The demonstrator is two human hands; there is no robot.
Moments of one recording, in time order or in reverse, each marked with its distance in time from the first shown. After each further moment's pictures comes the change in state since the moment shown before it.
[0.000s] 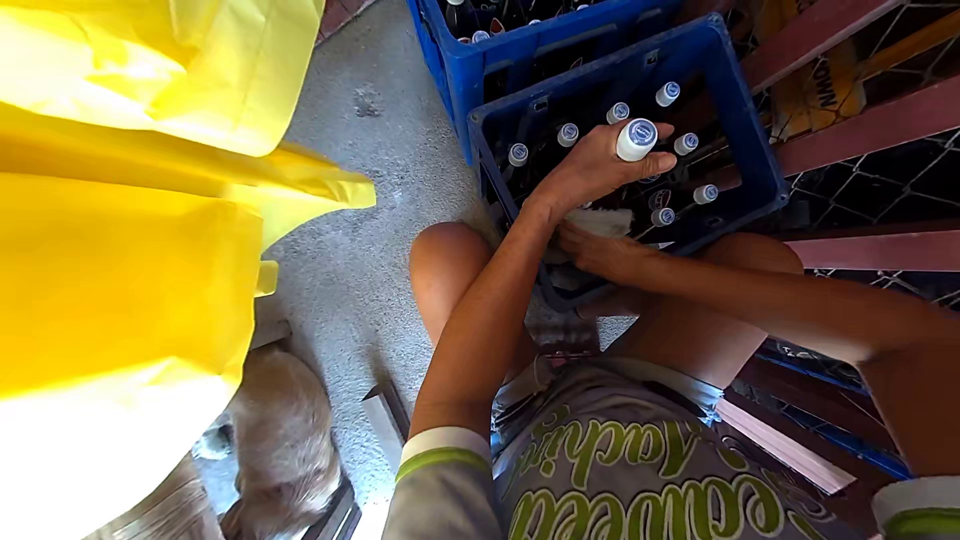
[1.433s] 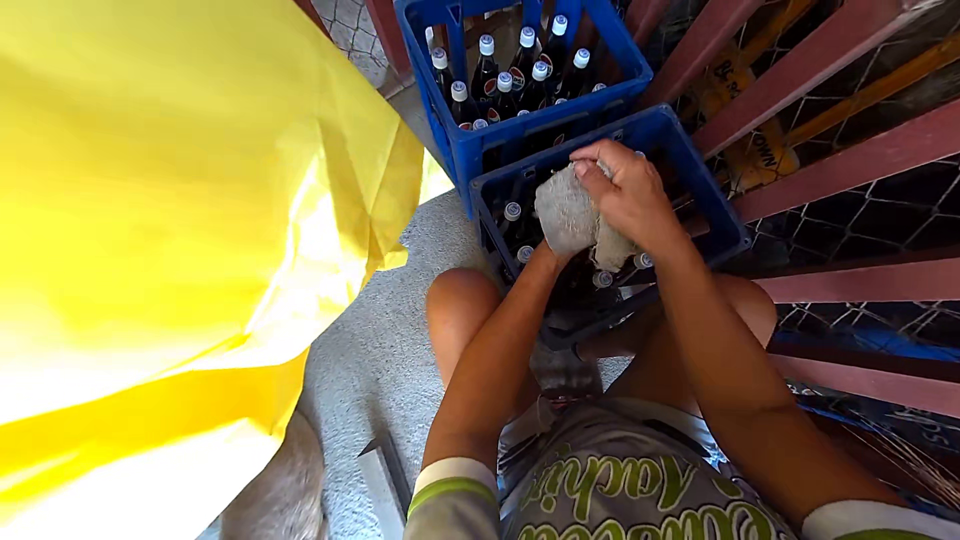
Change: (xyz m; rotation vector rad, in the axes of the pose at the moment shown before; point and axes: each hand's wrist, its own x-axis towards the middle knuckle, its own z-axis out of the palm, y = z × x) left_hand -0.041 -0.027 0.029 -0.068 0.320 -0.292; right_hand 0.023 0.026 -0.161 0.602 0.657 0.565
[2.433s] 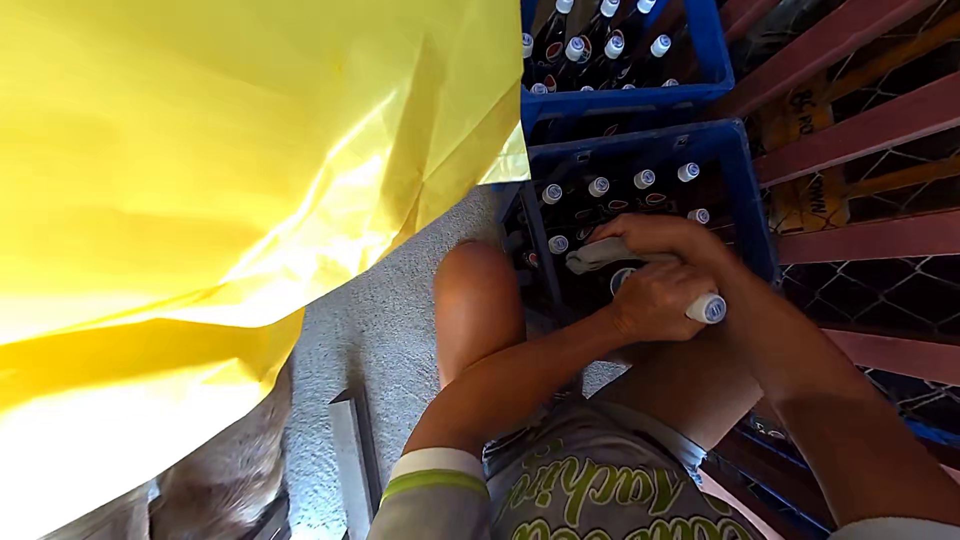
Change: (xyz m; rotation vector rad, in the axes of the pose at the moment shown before) left_hand -0.015 -0.018 0.084 0.226 0.253 0.927; right_hand 0.033 0.064 0.038 -0.104 -1.153 -0.044
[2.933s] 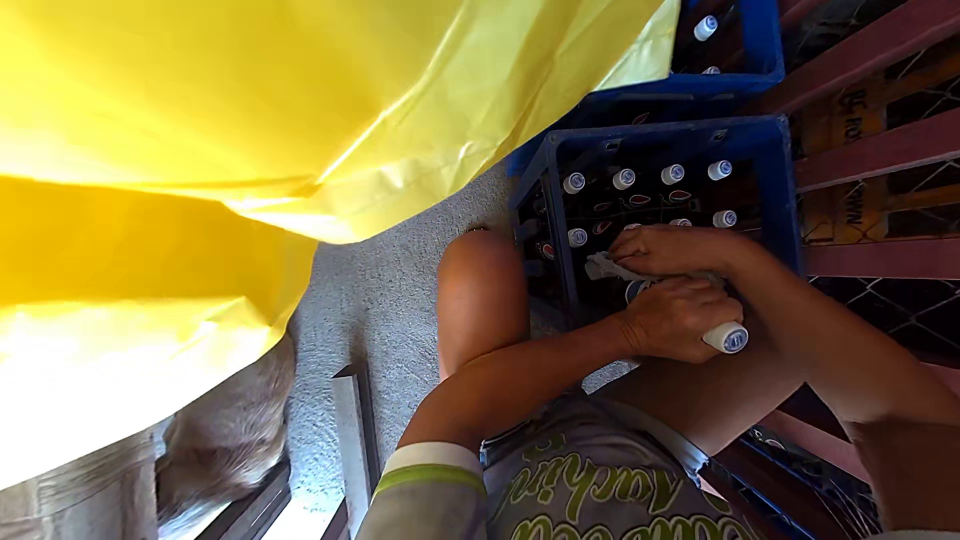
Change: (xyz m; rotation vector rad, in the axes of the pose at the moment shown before) left_hand -0.008 0.005 -0.011 -0.066 -0.050 0.125; right_hand -0.010 -0.032 0.004 -0.184 -0.149 0.054
